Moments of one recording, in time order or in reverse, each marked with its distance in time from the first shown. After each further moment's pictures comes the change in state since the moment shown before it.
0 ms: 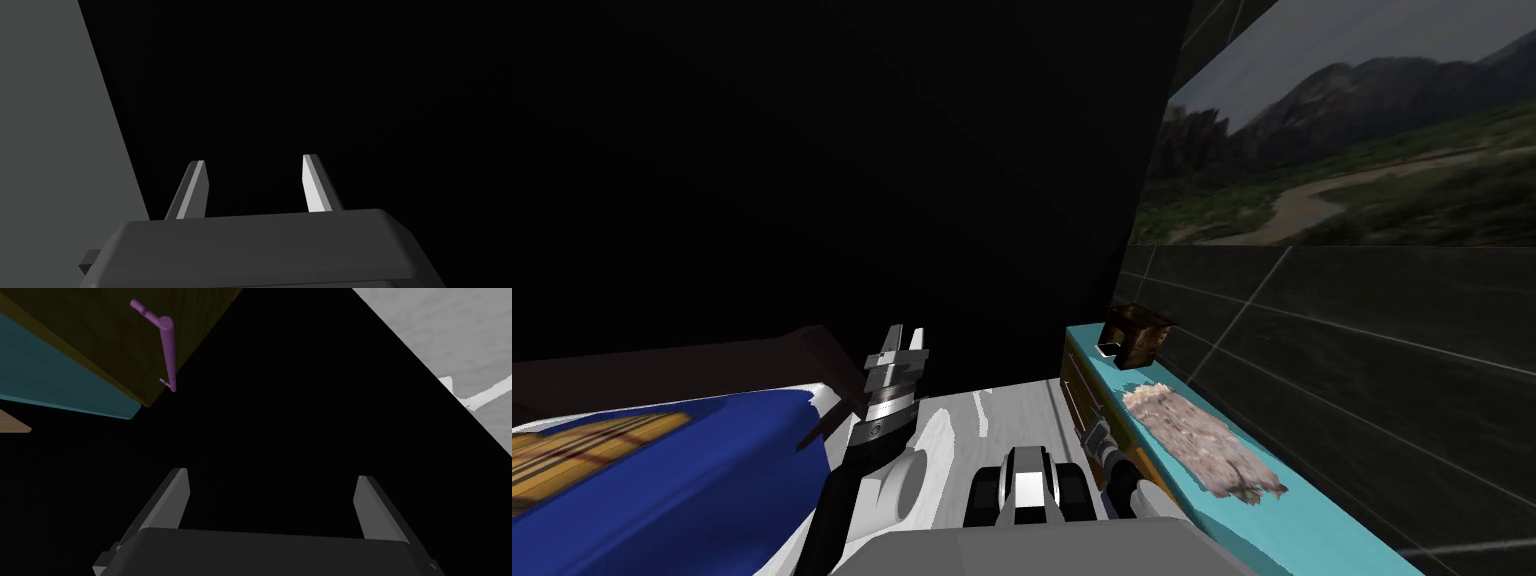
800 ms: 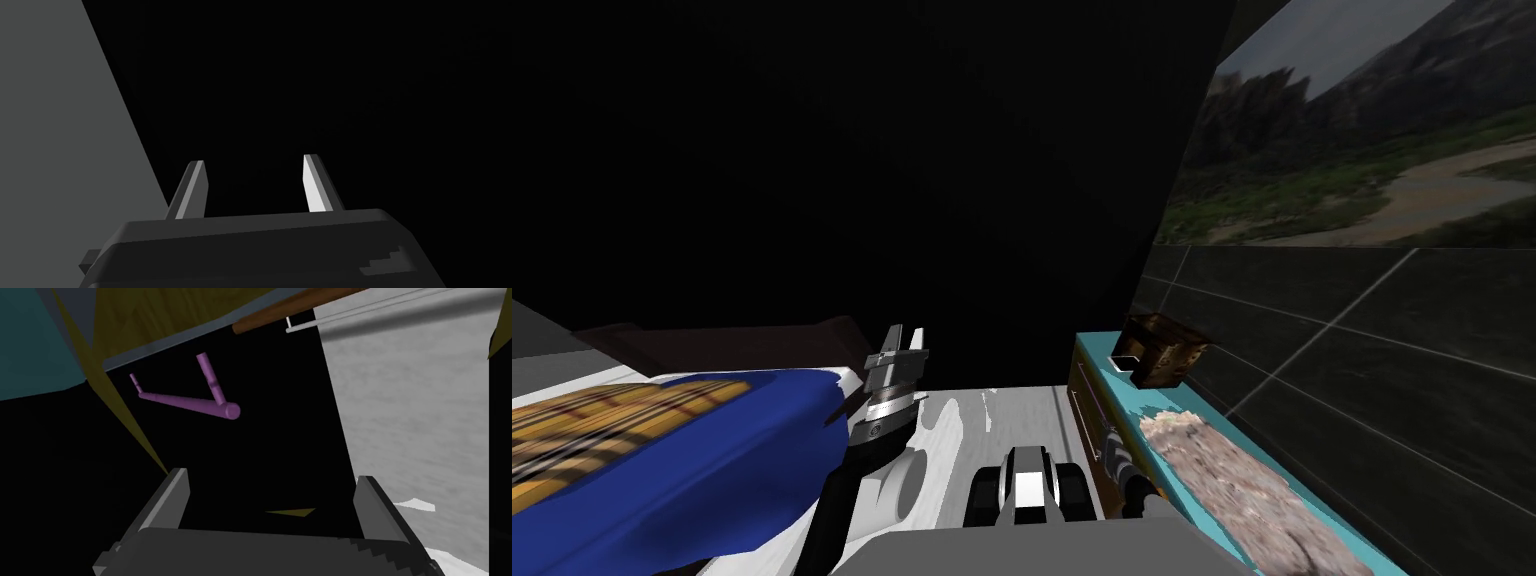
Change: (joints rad) left arm 0.000 0.000 0.000 0.000 0.000 0.000 0.000; right arm -0.041 -0.074 0.067 0.161 0.182 0.108 0.179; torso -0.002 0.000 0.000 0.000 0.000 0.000
